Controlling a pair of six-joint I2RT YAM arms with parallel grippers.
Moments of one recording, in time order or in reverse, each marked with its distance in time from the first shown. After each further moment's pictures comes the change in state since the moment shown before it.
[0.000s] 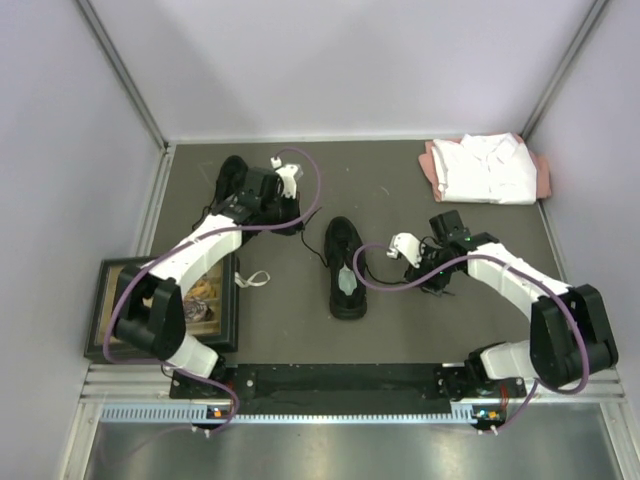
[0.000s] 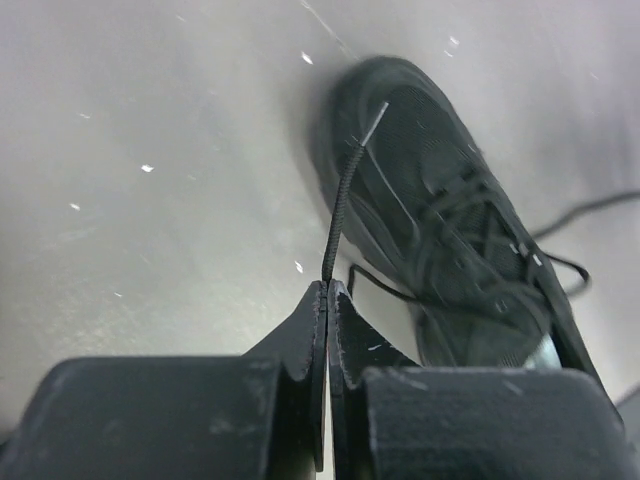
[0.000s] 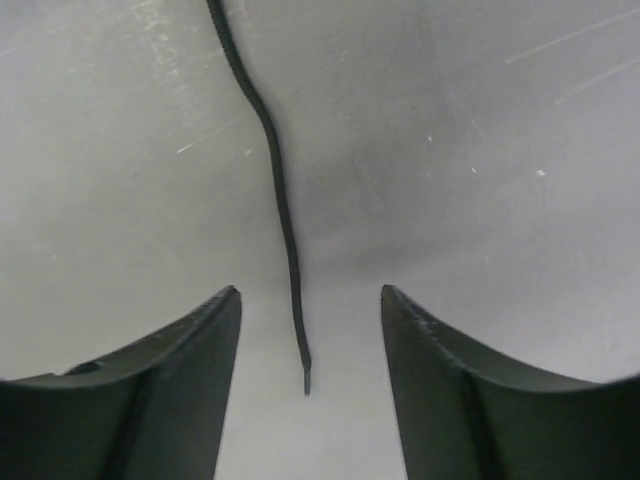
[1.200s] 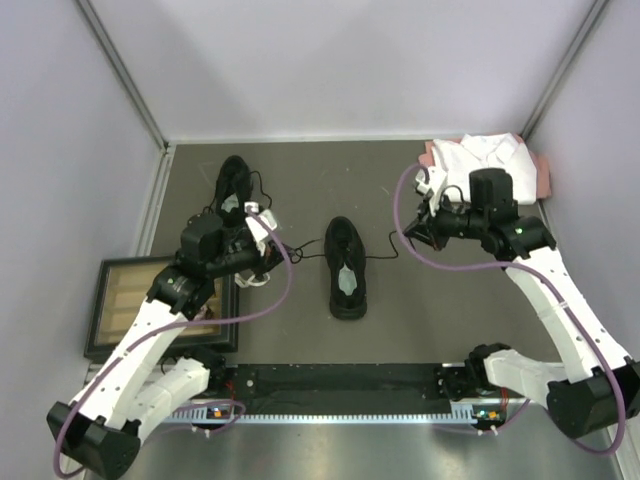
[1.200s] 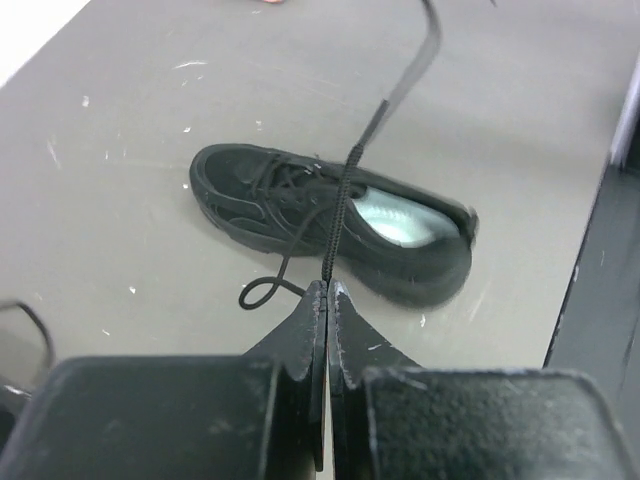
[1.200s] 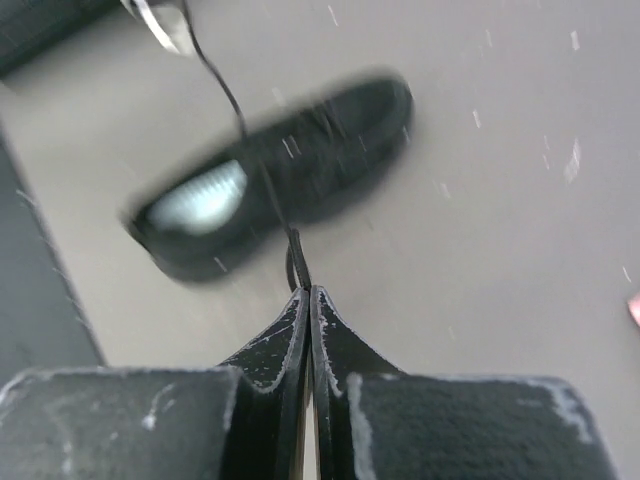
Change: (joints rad) left arm 0.001 -0.706 -0.346 0.056 0.387 0.414; right arm -0.030 -0.246 0.335 -0.056 -0.376 0.431
